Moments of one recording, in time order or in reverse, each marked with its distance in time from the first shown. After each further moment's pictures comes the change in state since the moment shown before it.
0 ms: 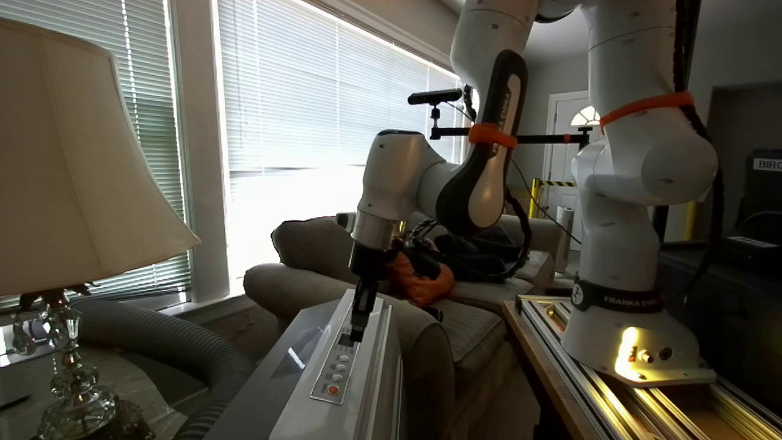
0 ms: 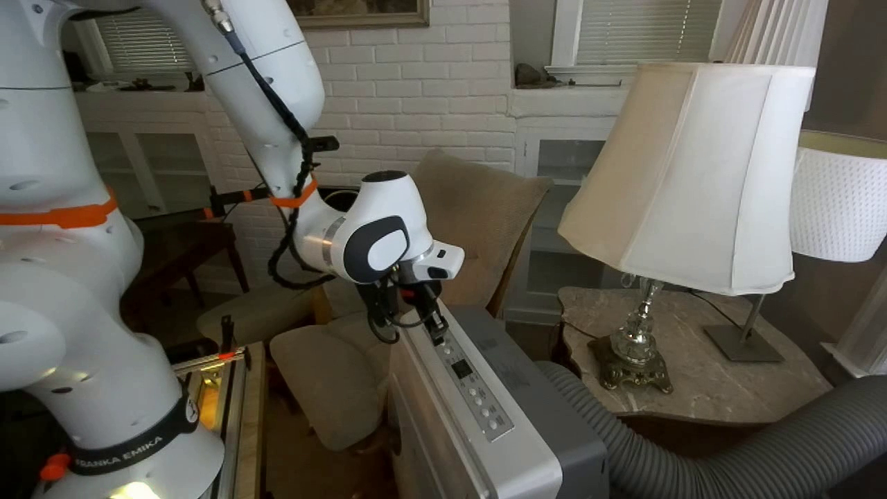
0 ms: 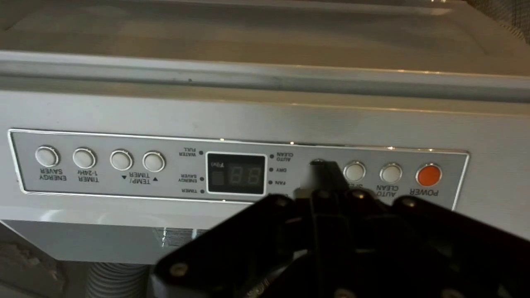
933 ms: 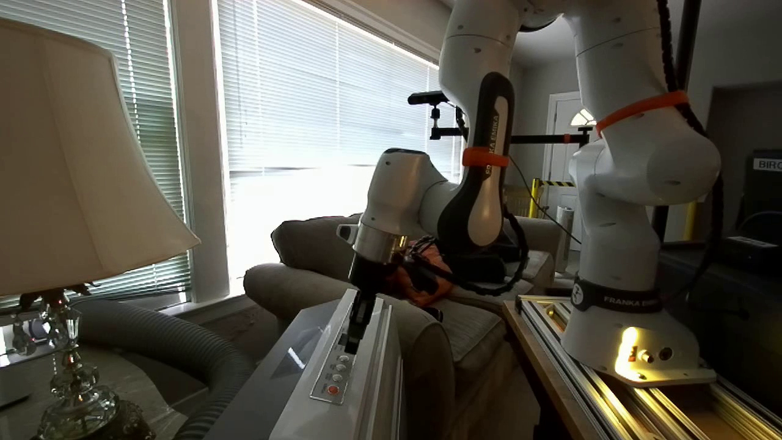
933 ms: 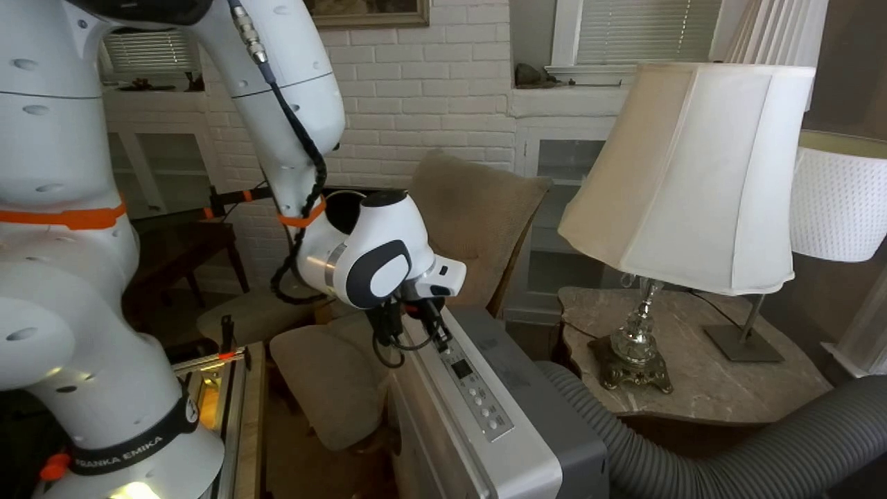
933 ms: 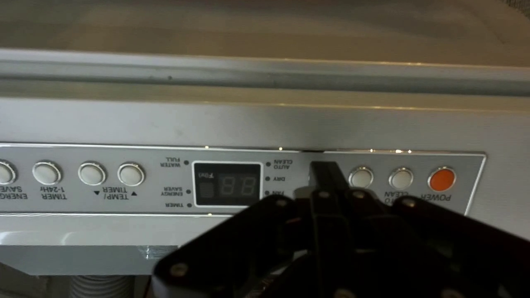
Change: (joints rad) arm 0.051 0.106 -0.093 0.005 -0.024 0.174 -0.002
